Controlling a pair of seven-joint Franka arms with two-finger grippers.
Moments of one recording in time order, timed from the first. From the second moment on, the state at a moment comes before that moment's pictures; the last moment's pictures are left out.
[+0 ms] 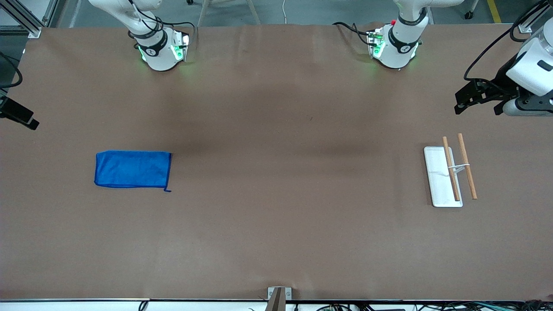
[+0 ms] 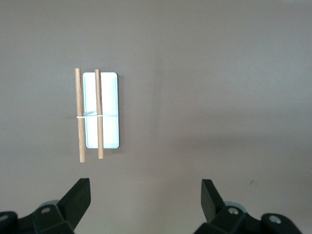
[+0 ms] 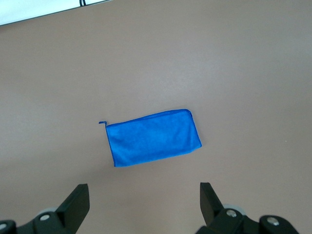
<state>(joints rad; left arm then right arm) -0.05 -0.05 -0.06 -1.62 -0.02 1.60 -0.09 -0.05 0.04 -0.05 -1.46 -0.02 1.56 0.13</state>
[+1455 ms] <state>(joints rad) -0.05 -0.04 -0.06 -1.62 -0.02 1.60 -0.09 -0.02 0.13 -0.05 -1.84 -0.02 1.86 0.12</state>
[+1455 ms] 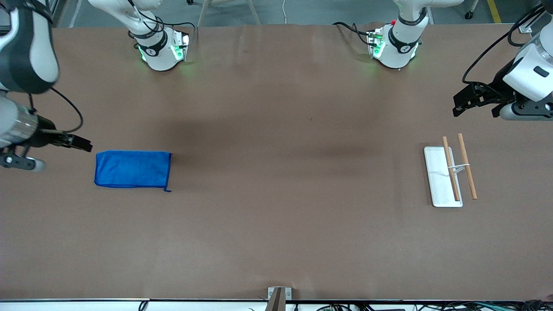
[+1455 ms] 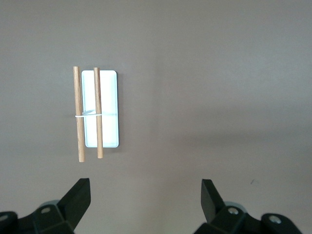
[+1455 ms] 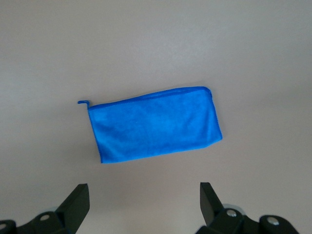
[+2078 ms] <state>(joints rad) -0.05 -0.04 -0.06 -1.62 -0.02 1.60 -0.09 -0.04 0.33 -0.06 -2.13 -0.02 2.35 -0.02</state>
